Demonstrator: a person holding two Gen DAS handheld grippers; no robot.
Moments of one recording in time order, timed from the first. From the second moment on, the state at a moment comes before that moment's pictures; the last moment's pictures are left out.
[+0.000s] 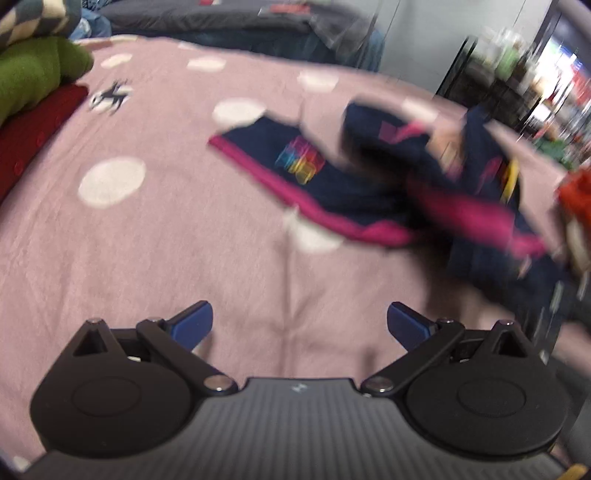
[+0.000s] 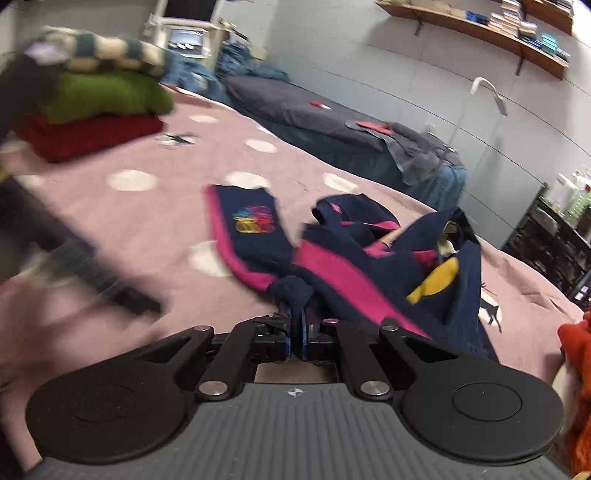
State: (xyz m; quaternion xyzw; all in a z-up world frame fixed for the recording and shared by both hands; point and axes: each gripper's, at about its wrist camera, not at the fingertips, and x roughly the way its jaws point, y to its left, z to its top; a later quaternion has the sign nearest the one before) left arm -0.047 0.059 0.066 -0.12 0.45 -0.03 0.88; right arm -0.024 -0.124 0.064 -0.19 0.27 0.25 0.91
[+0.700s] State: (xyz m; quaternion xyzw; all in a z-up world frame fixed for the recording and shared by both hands) left arm 0.029 0.041 0.067 -0.23 0.45 -0.12 0.85; right arm -0.102 -0.221 0.155 0.10 0.26 0.35 0.89
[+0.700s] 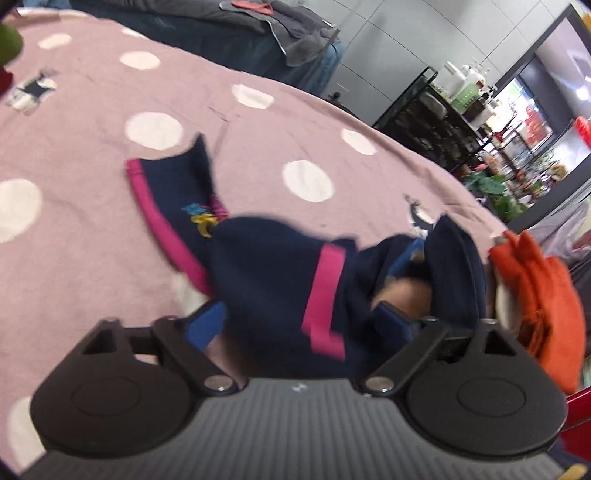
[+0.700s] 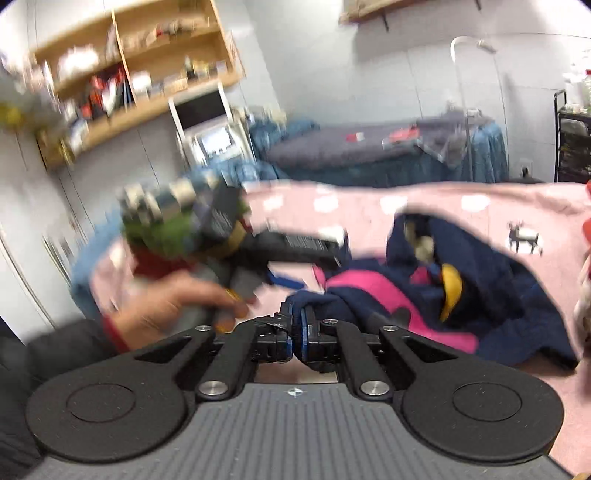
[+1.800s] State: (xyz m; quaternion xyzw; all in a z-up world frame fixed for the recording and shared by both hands) left arm -0.024 0.020 0.079 -0.08 0.49 -0.17 0.85; right arm -0.044 -0.156 0.073 -0.29 0.33 0.41 0.80
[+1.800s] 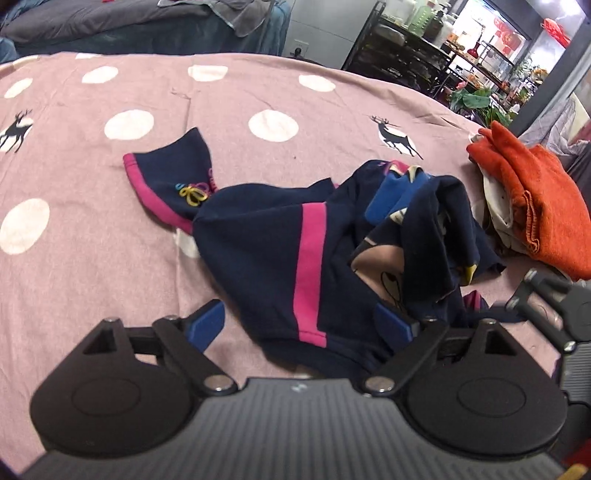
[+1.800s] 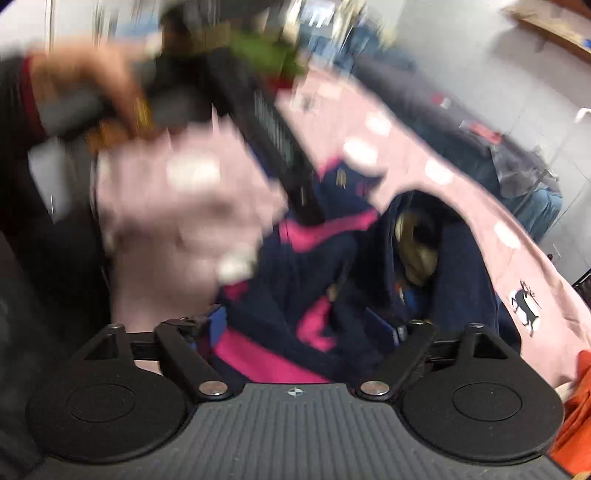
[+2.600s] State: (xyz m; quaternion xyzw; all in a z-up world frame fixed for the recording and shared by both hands) left arm -0.021 0.070 0.077 0.00 0.49 -0.10 0.87; right arm -0.099 -0.083 0.091 -0.10 0.33 0.47 0.81
